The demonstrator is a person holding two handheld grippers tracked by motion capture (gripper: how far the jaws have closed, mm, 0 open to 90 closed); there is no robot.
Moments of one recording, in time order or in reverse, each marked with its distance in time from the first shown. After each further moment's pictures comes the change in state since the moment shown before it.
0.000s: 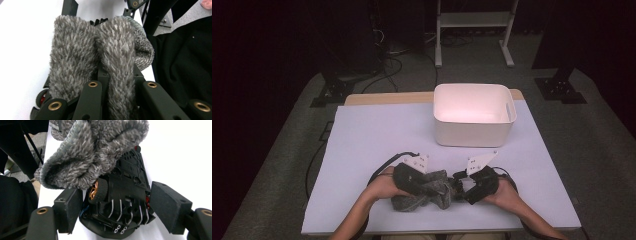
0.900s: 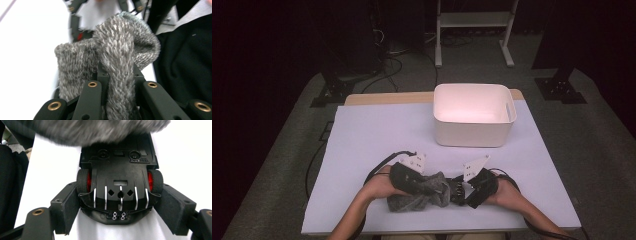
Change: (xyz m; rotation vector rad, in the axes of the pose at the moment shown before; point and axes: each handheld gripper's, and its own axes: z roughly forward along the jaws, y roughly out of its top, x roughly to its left) left arm -0.001 0.000 -0.017 0.015 0.058 0.019; right arm -0.005 -0.010 0.013 0.140 0.030 -0.112
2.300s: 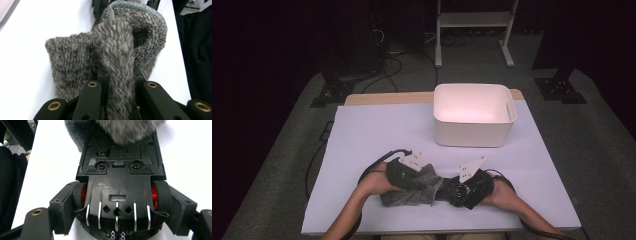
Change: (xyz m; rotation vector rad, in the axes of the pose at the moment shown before) left arm 0.012 -0.018 -0.002 0.101 0.086 -0.012; right arm 0.001 0.005 0.010 -0.008 0.009 -0.010
